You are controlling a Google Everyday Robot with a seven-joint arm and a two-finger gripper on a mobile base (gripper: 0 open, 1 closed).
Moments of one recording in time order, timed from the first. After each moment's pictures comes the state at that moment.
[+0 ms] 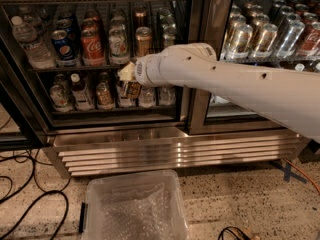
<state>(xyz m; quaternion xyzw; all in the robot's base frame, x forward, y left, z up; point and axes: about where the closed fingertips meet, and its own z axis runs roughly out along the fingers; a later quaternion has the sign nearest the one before) 0.698 0.074 0.832 -0.10 0.87 0.28 0.40</state>
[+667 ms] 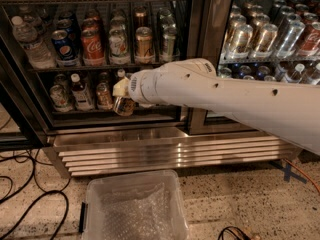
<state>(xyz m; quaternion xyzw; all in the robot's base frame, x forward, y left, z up) 0.636 0.089 0.818 -0.06 0.88 0.31 0.35</state>
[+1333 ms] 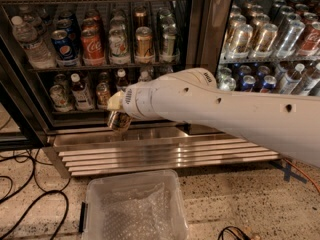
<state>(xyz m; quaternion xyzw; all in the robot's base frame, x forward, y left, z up) 0.580 0.099 0.812 -0.03 0.89 0.32 0.31</state>
